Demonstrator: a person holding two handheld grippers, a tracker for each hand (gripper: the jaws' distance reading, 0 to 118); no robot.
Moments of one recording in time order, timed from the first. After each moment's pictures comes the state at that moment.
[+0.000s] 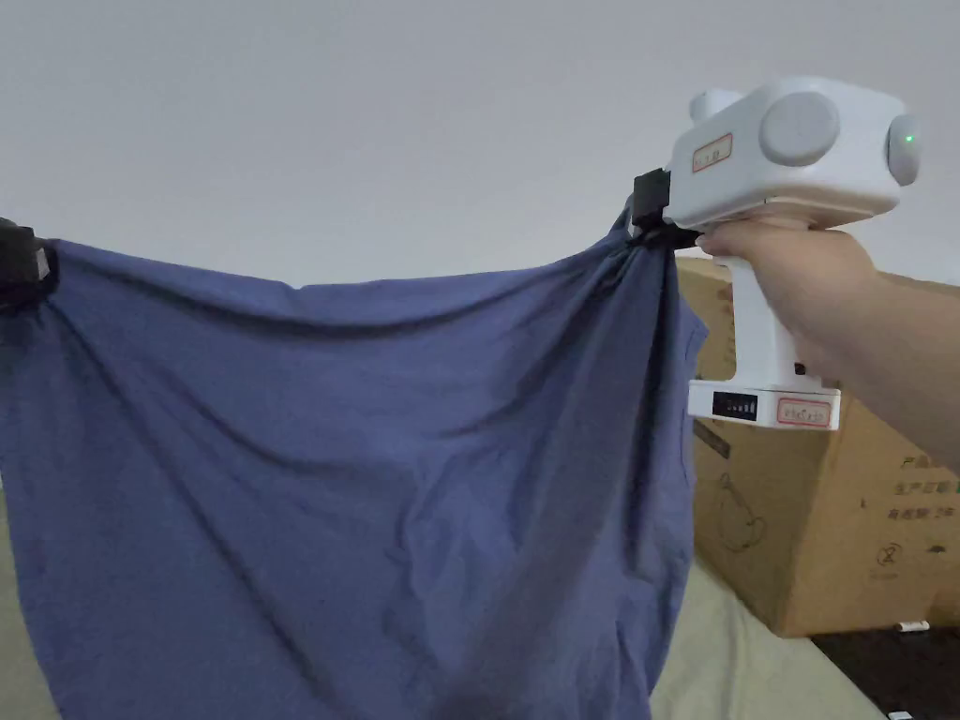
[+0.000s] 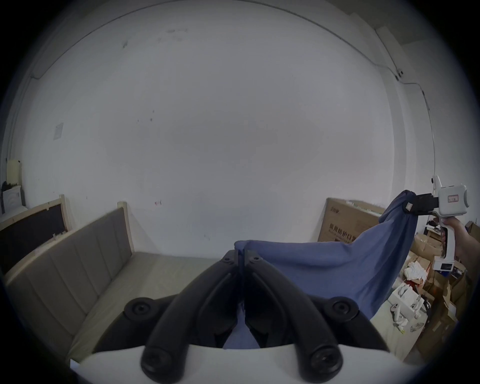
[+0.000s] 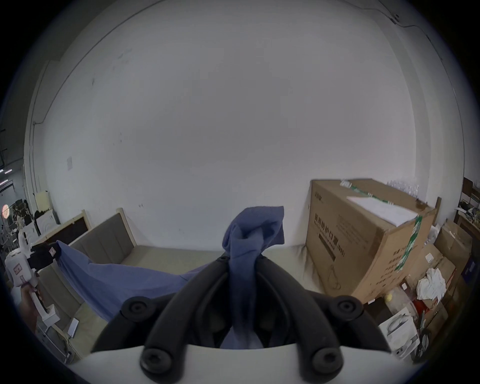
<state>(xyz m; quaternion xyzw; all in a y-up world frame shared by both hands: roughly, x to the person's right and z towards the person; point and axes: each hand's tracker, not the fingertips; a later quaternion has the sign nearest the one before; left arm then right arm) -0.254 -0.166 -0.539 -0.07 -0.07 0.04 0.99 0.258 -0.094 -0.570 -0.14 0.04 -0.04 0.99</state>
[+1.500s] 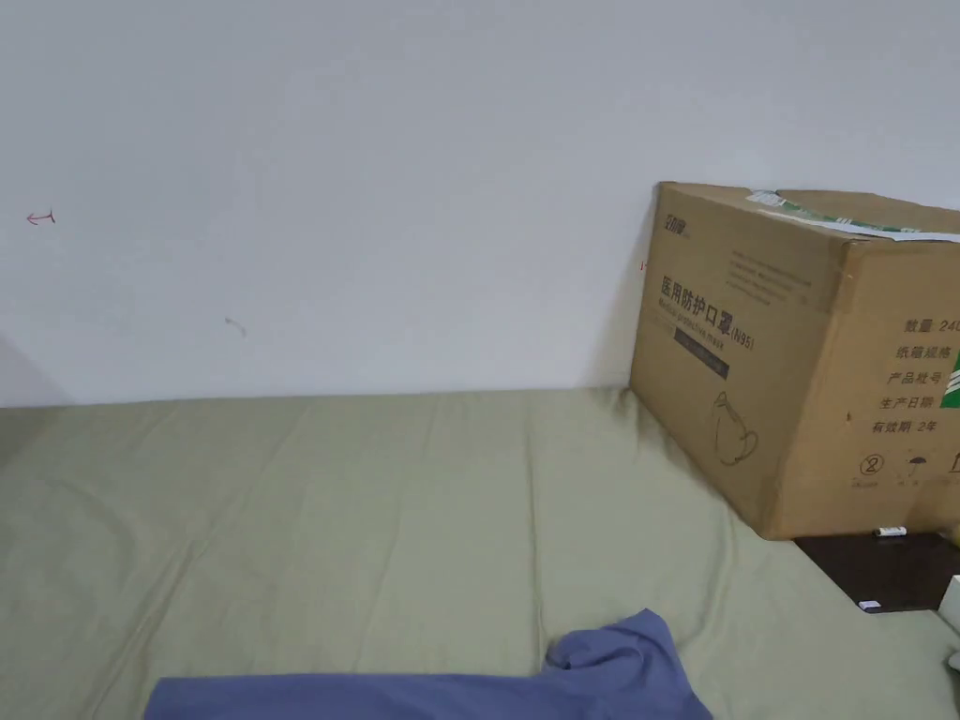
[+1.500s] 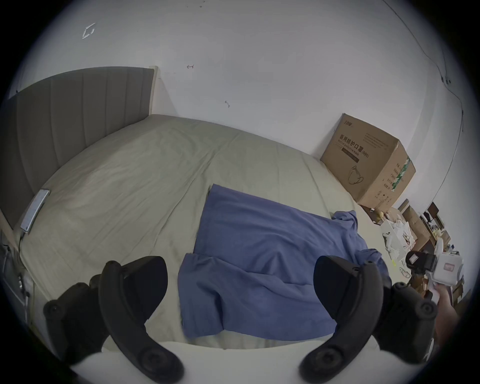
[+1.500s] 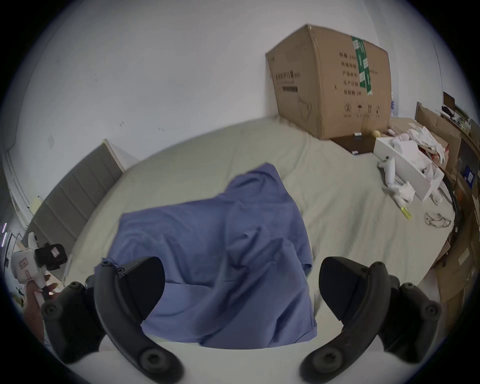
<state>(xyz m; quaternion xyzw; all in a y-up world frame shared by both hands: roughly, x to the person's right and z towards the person) -0.253 -0.489 -0.290 -0.31 -0.06 0.14 0.94 0.262 -0.464 -0.257 -0.31 0.01 -0.14 0.94</state>
